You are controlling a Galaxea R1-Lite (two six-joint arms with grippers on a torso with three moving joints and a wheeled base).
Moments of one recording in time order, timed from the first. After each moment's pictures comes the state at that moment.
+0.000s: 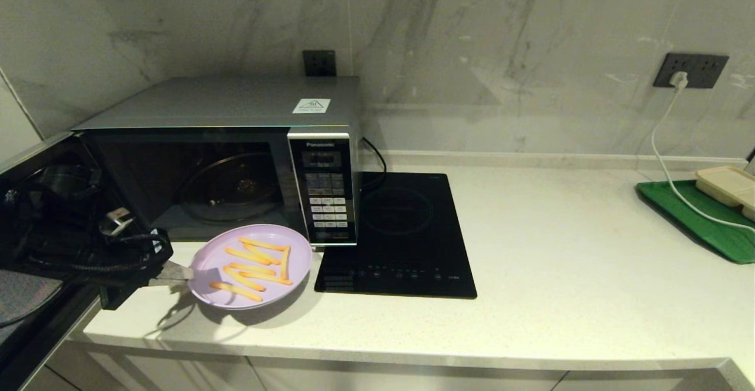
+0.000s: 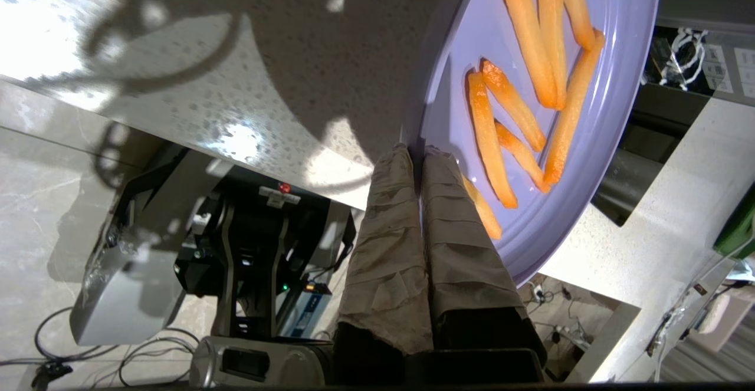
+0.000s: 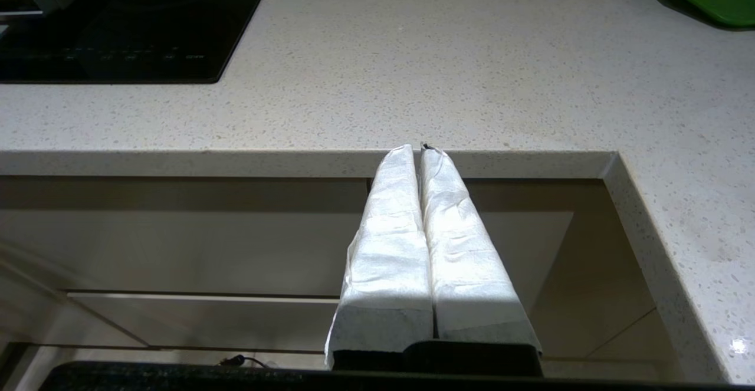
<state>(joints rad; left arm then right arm) 0.20 1.77 -1.09 0.39 -0.42 -0.52 0.00 0.00 -0.07 0.17 -0.03 0.08</state>
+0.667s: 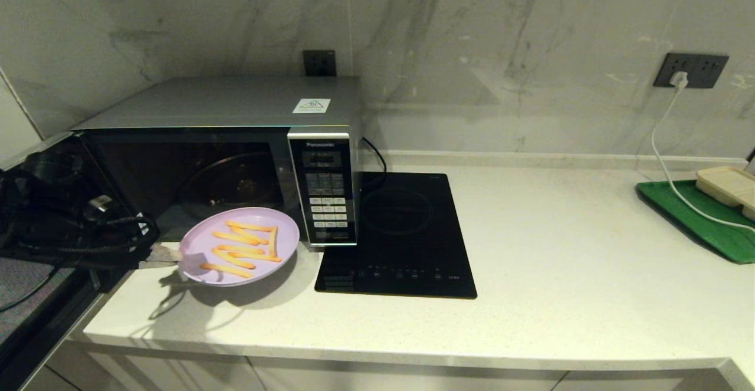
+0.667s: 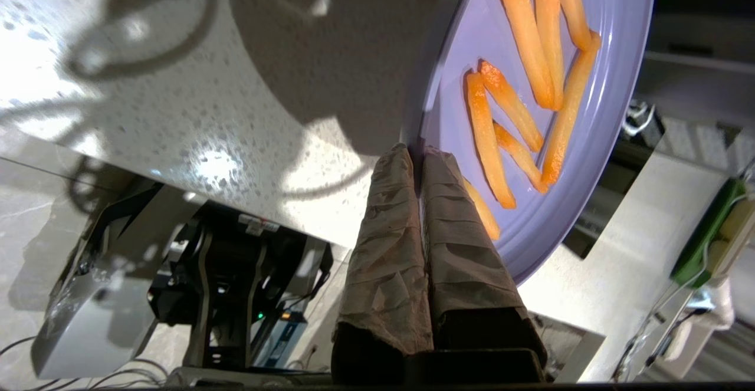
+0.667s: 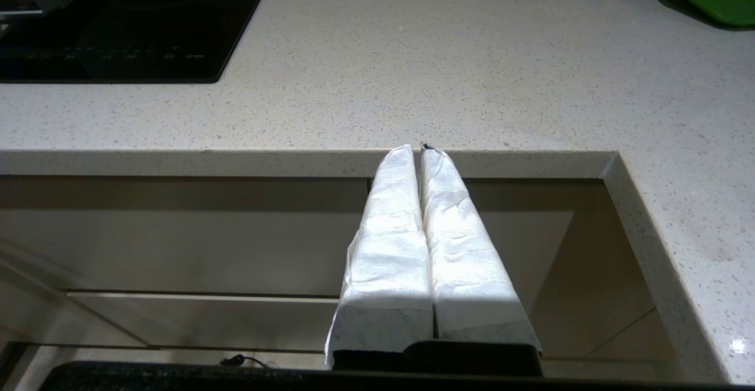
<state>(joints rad) 0.26 1.80 -1.18 0.39 -0.45 -0.56 0.00 0.00 -0.07 0.17 -0.03 0.08</state>
